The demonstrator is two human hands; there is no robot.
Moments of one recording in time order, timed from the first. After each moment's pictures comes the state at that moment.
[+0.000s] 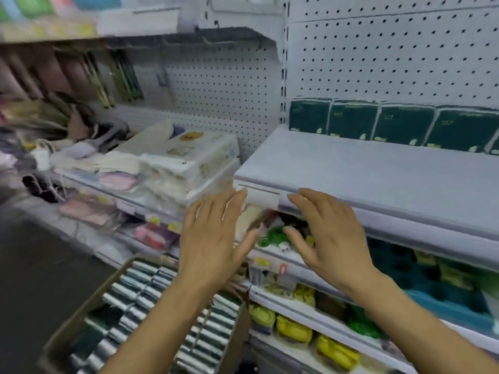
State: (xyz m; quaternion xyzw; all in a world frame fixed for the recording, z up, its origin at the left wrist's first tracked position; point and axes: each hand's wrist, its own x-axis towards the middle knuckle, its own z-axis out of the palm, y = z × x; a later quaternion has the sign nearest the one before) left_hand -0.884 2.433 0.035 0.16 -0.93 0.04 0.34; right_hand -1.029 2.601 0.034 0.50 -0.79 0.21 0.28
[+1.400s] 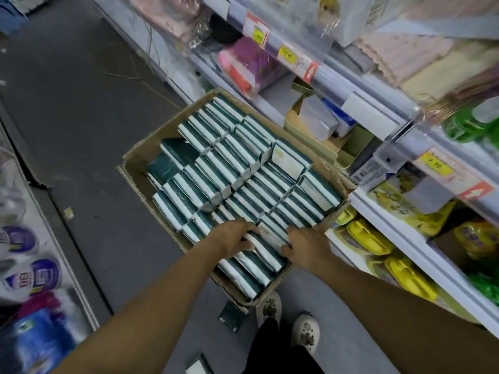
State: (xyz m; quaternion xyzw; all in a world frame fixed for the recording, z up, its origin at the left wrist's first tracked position) left_hand -0.703 2.316 -0.345 0.35 -0.83 -0.36 -0.25; right_hand -0.880 2.435 -0.319 0.60 -0.75 -0.12 -0.26
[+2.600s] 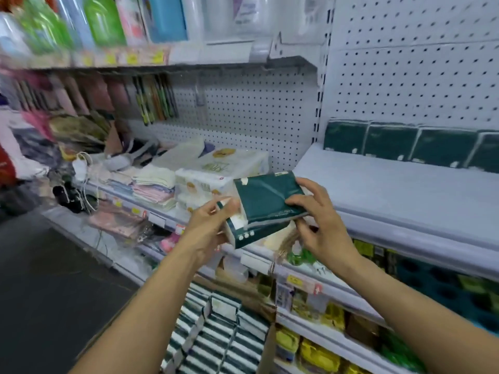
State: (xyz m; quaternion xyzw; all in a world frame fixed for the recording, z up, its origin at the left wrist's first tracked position) left_hand -0.855 2.331 0.061 0.27 -0.57 -0.73 0.27; right_hand -1.015 2.498 0.039 0.58 -0.65 0.47 0.14
